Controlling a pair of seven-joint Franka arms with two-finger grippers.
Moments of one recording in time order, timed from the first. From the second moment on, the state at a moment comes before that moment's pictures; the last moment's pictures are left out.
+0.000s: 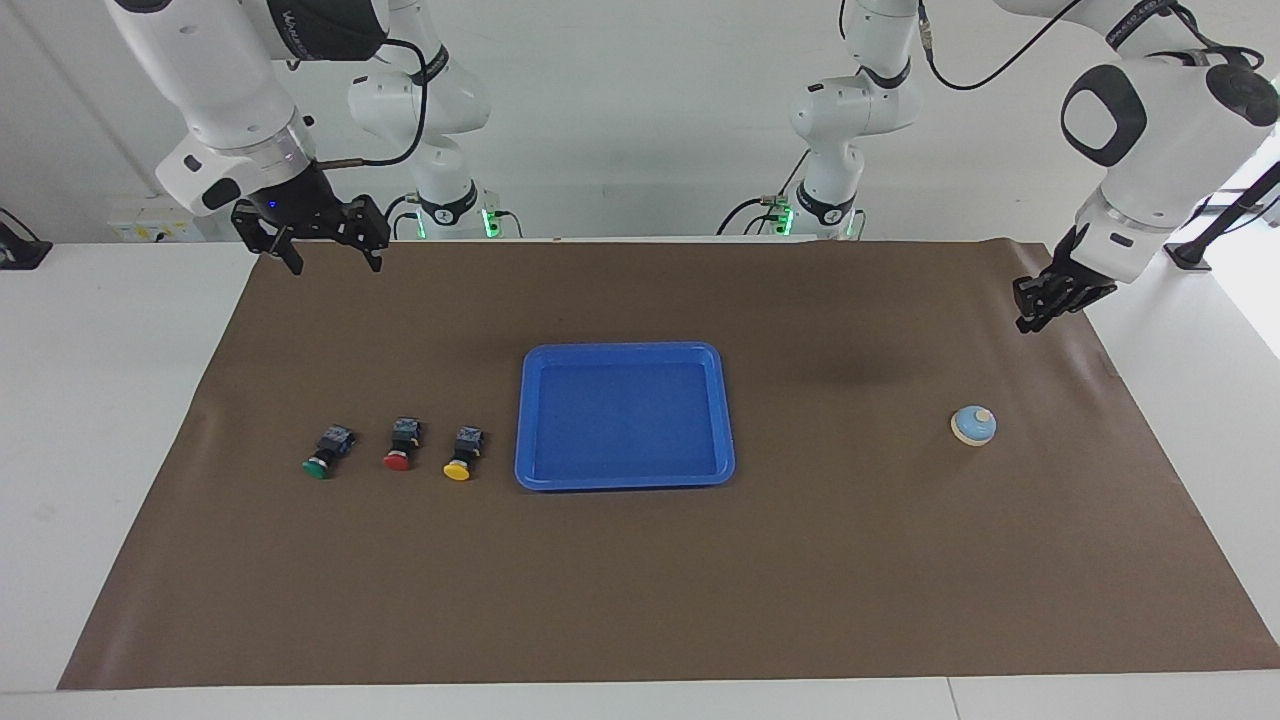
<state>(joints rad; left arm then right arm) 0.10 0.01 0.02 -1.85 -0.02 1.85 0.11 0.03 -0.01 0.00 -1.58 0.00 1.49 0.02</state>
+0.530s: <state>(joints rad) 0.11 0.21 0.02 -1.90 -0.02 2.11 0.16 0.03 -0.01 0.00 -1.58 0.00 1.49 0.02</state>
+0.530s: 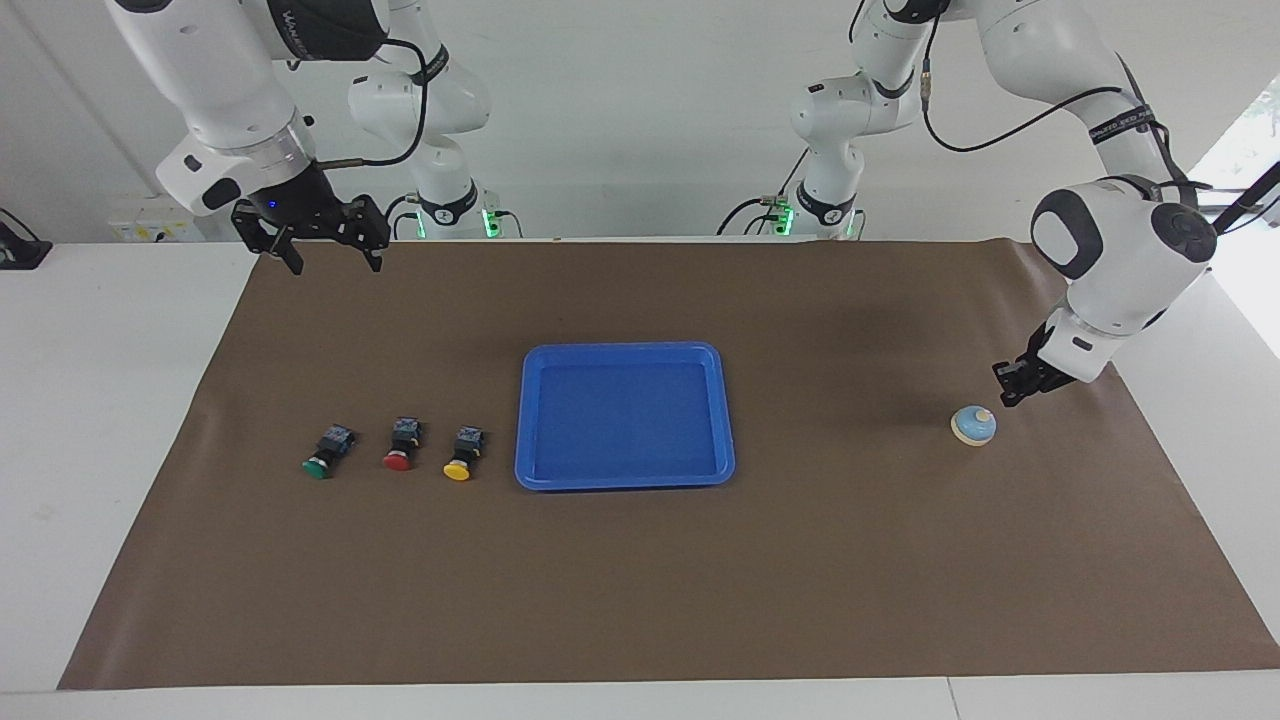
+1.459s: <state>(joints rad) 0.11 0.25 0.00 -1.82 -0.02 1.97 0.20 0.03 -0.01 0.00 -1.58 0.00 1.49 0.02</state>
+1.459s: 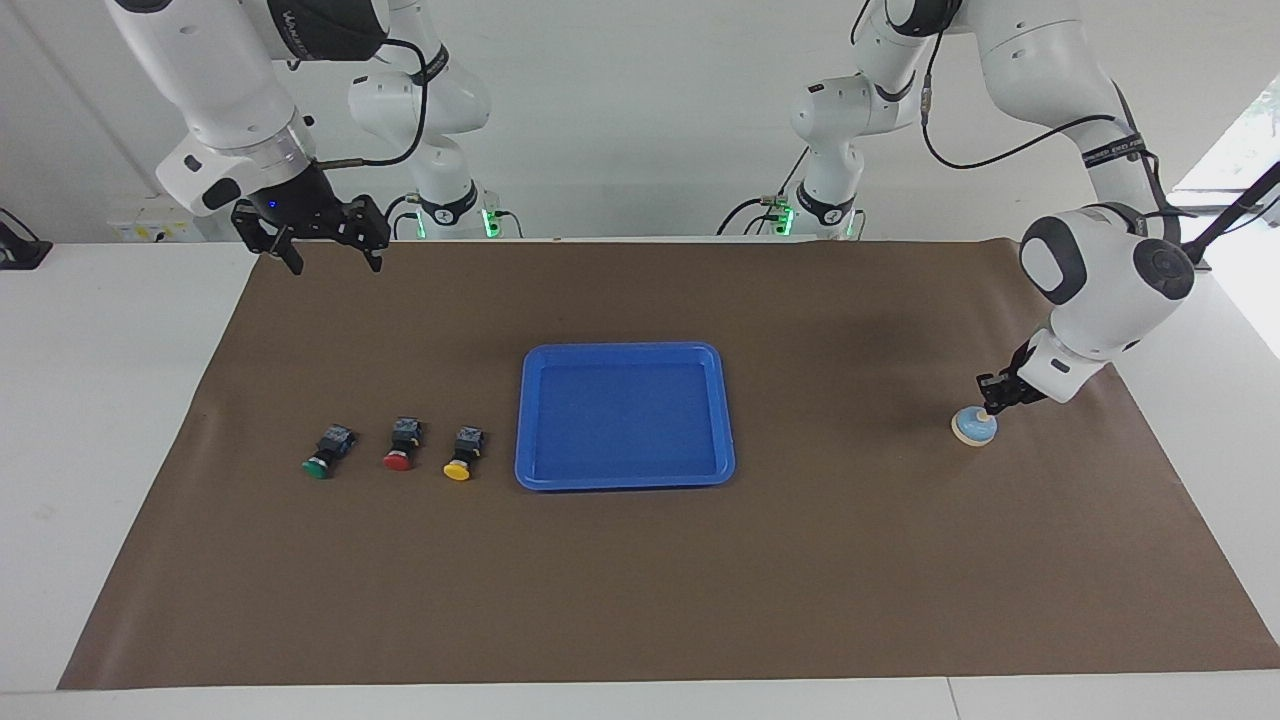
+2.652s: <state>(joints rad) 0.00 0.03 -0.01 -1.70 -0.02 1.57 0.11 0.03 -0.01 0.00 -1.58 0.00 1.49 0.02</state>
